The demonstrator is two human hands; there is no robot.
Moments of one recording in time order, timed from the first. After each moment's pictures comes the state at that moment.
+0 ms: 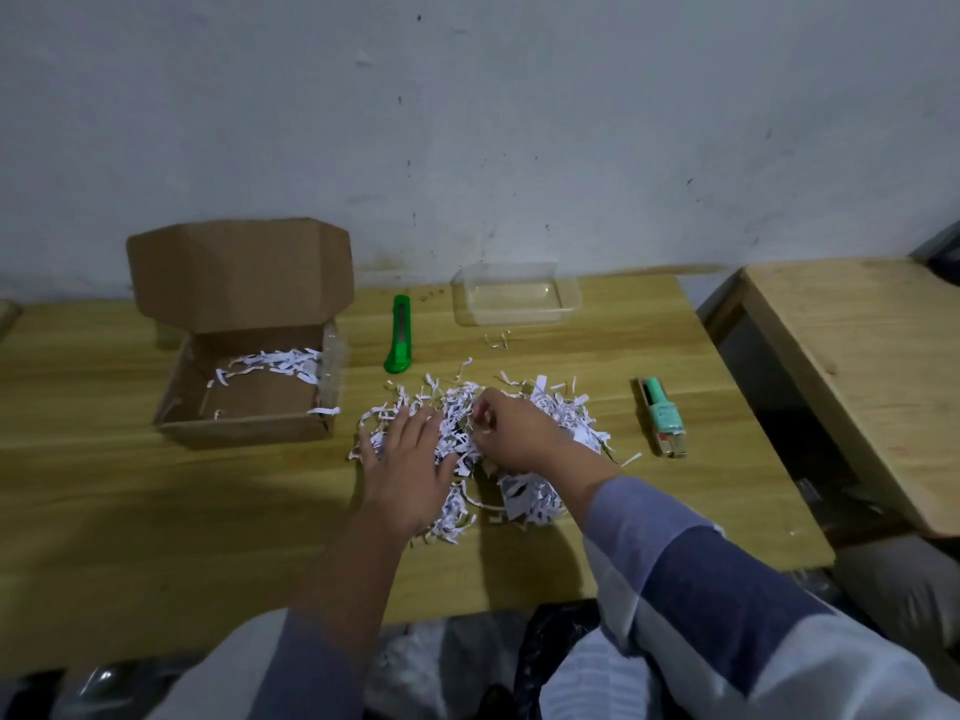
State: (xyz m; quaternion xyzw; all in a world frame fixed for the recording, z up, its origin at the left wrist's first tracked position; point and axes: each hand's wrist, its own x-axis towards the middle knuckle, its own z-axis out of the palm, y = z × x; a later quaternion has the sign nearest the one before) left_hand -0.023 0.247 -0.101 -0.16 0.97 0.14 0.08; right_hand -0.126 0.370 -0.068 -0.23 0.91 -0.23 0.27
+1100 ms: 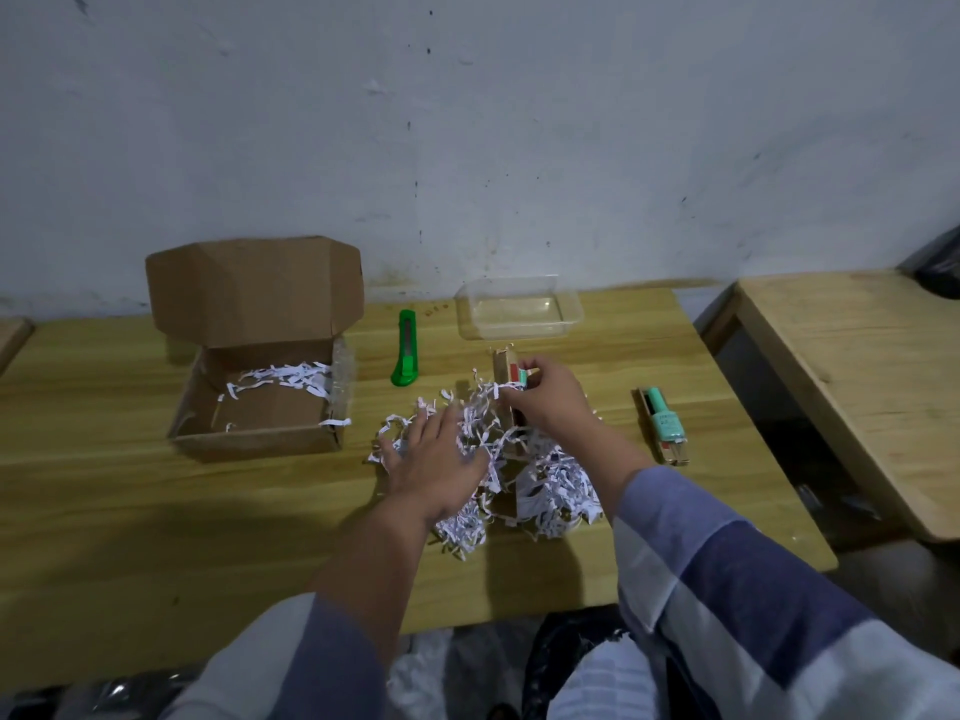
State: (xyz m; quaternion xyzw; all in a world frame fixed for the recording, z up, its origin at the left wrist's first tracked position) left_hand -0.041 0.258 -0.074 -0.19 0.94 0.25 0.13; right_hand -0.143 0.375 -0.037 -0.05 0.87 -0.46 0.19
